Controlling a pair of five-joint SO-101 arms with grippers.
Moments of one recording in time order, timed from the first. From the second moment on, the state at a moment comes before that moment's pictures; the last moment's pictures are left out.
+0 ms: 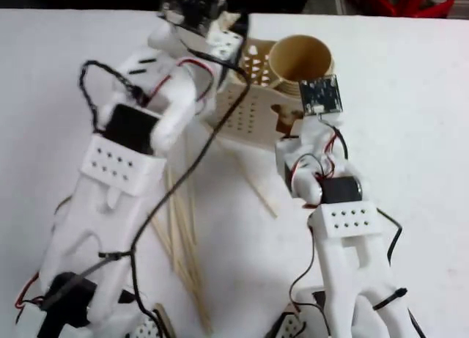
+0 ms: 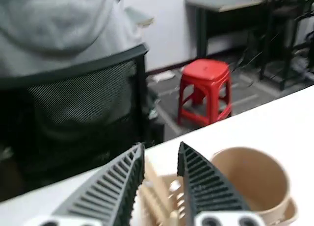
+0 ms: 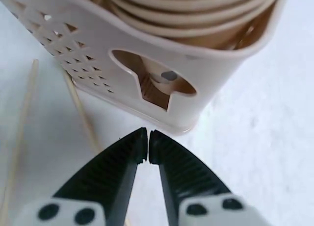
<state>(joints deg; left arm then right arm) 18.5 -15.7 -3.8 41.4 -5.1 -10.6 -37.9 48.8 42.4 2.9</state>
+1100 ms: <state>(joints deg) 9.5 -15.8 18.2 88.3 -8.7 -10.6 -37.9 52.6 37.2 2.9</state>
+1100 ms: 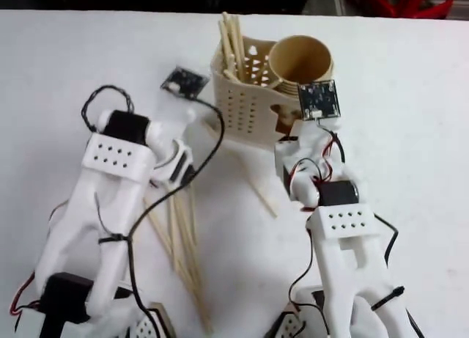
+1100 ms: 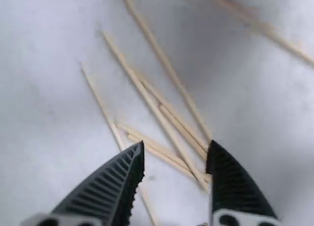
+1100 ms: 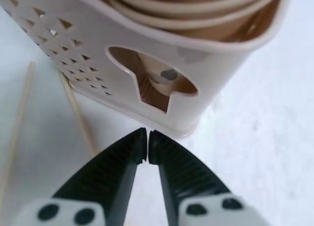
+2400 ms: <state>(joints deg) 10.9 -16.0 55.0 49.4 -2.9 -10.6 -37.9 52.6 37.2 2.9</state>
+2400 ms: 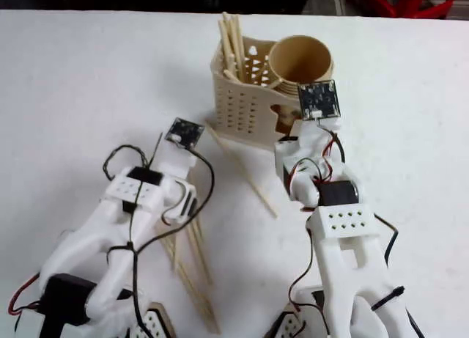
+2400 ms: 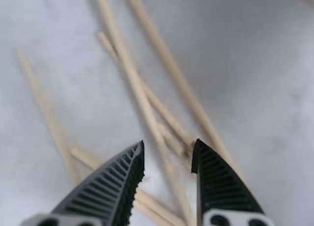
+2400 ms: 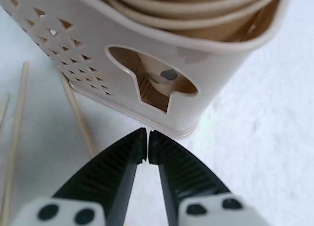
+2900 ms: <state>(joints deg) 11.2 -12.9 52.3 54.5 -2.4 -10.6 -37.9 52.6 37.2 2.9</state>
